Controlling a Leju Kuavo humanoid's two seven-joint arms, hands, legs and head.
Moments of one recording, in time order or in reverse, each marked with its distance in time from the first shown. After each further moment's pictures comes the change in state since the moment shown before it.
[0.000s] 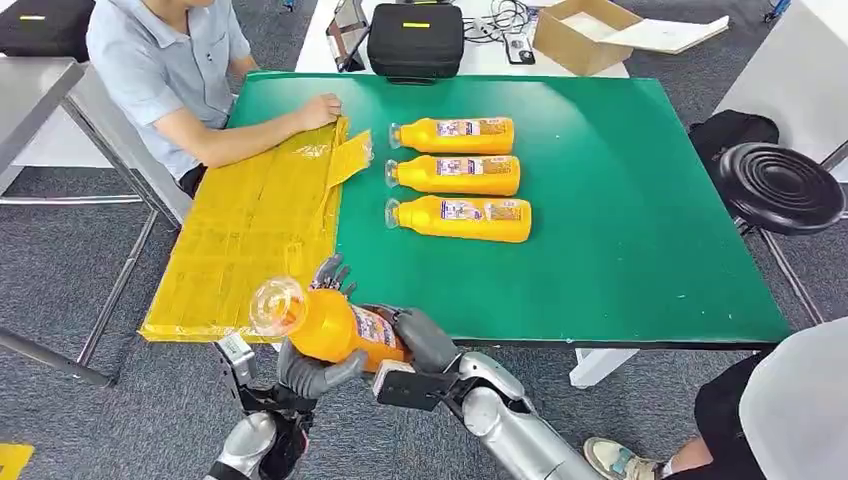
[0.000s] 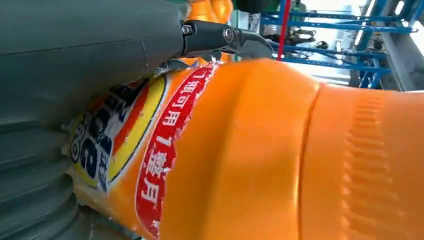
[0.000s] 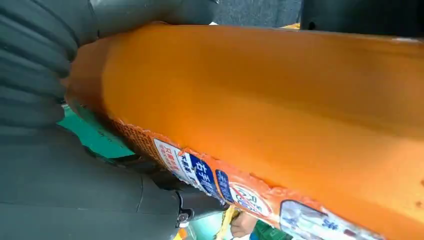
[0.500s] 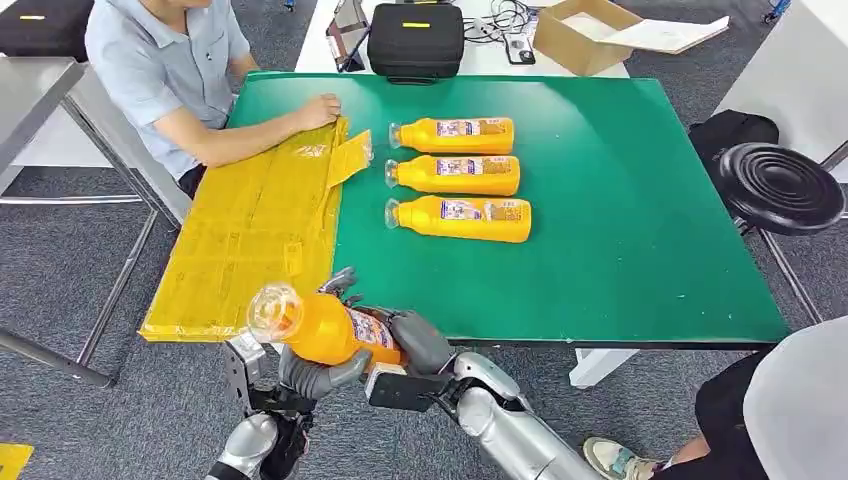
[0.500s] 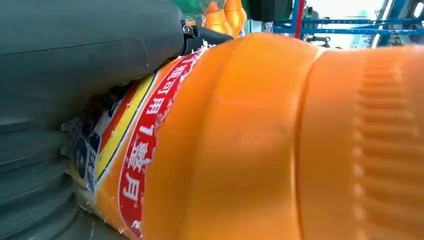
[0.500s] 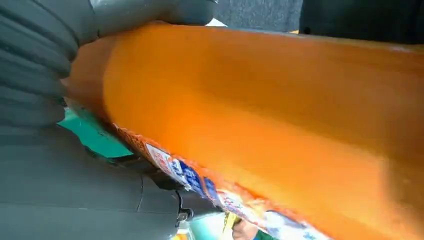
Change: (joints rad) left arm -0.003 0.006 -0.001 0.025 -0.035 0.047 0.024; right arm -0.019 0.016 0.036 0.058 0.006 -0.032 0.006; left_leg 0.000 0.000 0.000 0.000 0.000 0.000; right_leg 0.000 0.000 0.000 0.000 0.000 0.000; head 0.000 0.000
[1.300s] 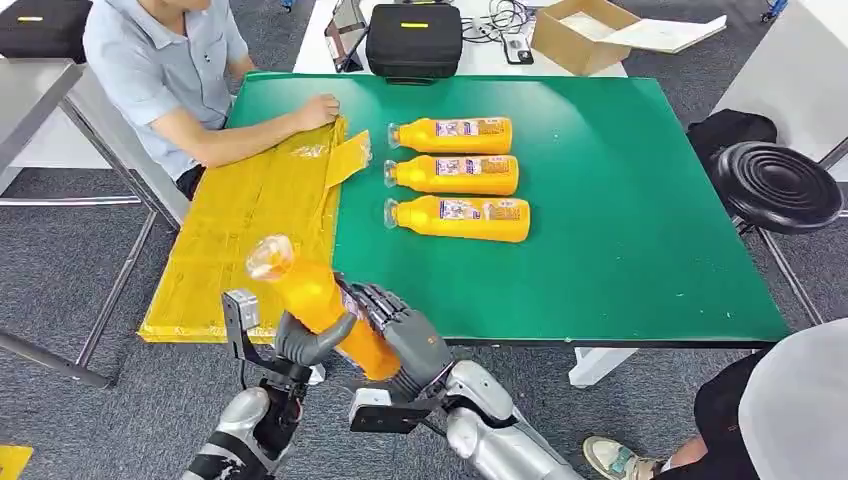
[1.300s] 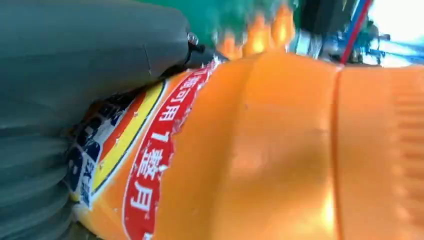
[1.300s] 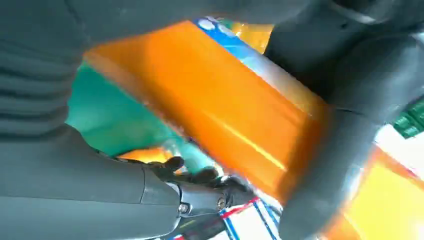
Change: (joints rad) left arm -0.128 0.019 0.068 0.144 0.219 0.060 0.156; right arm 0.033 0.003 0.075 -0.047 0.130 -0.313 0.021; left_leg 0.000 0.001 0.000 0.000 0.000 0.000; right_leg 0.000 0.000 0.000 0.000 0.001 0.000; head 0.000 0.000
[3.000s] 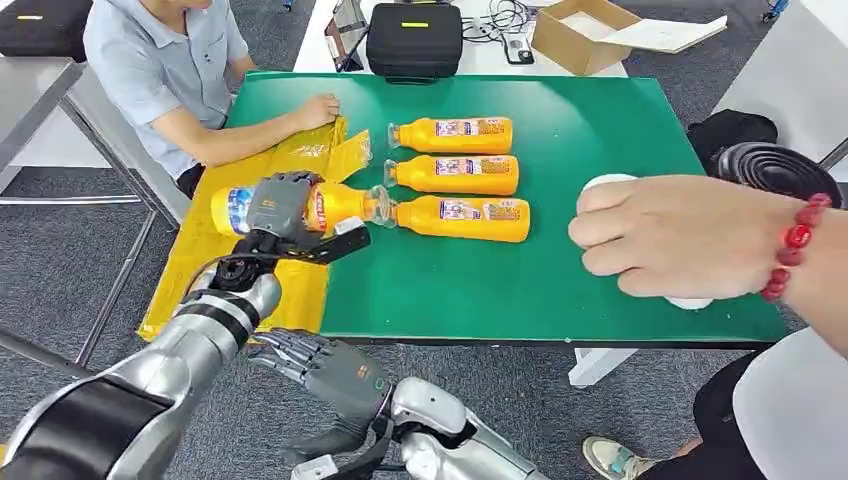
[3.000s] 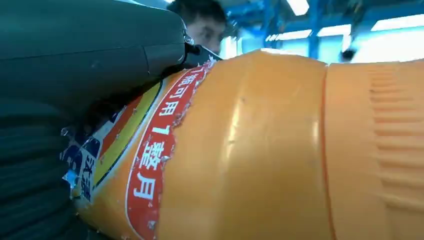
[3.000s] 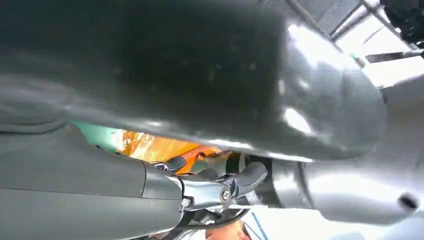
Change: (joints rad) left arm -0.658 0.069 -0.084 0.683 -1.583 0.600 0.369; right arm -0.024 0.043 0.206 -0.106 -0.044 0.087 -0.029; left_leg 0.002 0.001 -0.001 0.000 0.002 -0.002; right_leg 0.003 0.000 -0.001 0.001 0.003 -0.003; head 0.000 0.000
